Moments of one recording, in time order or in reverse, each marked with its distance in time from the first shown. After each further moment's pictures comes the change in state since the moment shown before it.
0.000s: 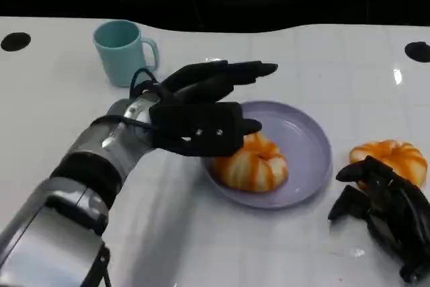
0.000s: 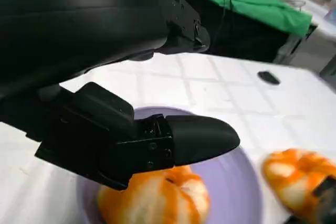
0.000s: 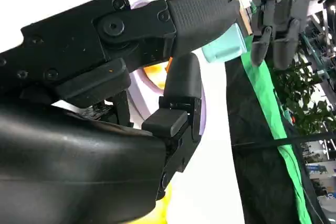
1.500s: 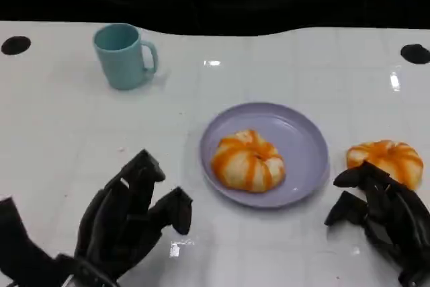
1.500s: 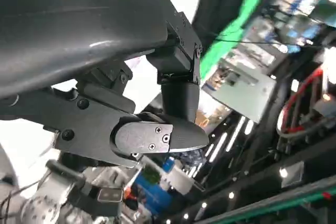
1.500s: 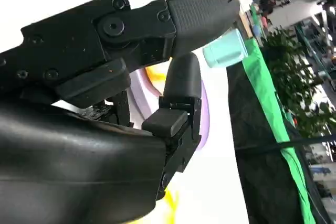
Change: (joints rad) left arm 0.975 -0.163 0.500 -1.051 -1.123 0.882 -0.384; right arm 0.043 0.007 0.013 -0.066 0.008 0.053 -0.008
